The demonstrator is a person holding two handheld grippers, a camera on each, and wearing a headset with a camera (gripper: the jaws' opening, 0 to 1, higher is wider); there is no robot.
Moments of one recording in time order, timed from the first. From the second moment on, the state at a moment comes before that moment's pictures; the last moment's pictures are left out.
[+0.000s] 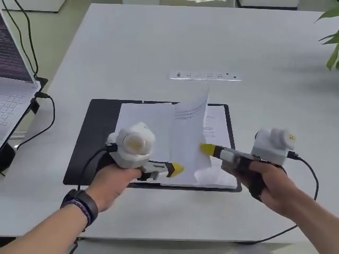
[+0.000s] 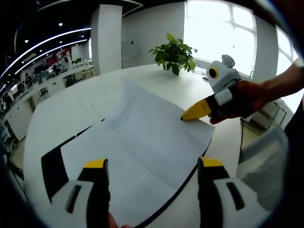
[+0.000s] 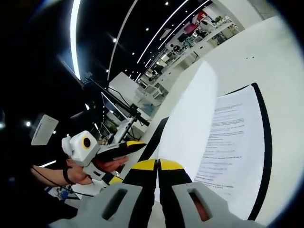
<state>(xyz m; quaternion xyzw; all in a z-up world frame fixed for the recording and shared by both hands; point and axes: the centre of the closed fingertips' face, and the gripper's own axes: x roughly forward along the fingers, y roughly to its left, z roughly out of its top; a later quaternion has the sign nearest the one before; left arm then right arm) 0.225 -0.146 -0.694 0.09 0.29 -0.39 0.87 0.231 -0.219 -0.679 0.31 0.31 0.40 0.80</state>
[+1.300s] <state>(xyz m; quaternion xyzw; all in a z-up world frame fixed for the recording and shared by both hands) 0.204 0.020 -0.676 0.04 0.28 -0.29 0.92 0.235 -0.059 -0.681 0.29 0.36 0.48 0.75</state>
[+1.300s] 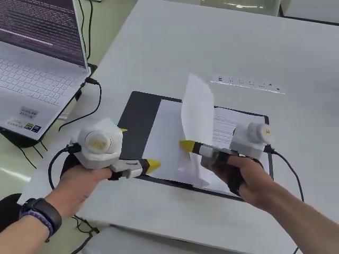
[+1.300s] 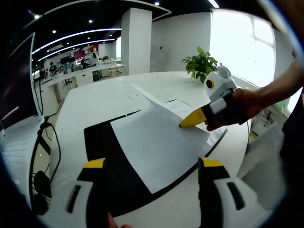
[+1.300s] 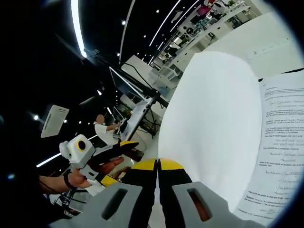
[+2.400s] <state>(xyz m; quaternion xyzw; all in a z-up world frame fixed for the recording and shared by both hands) 0.175 0.064 -0.687 0.02 0.29 -0.25 0.92 0.244 0.008 -0.764 0.30 0.44 0.42 0.73</state>
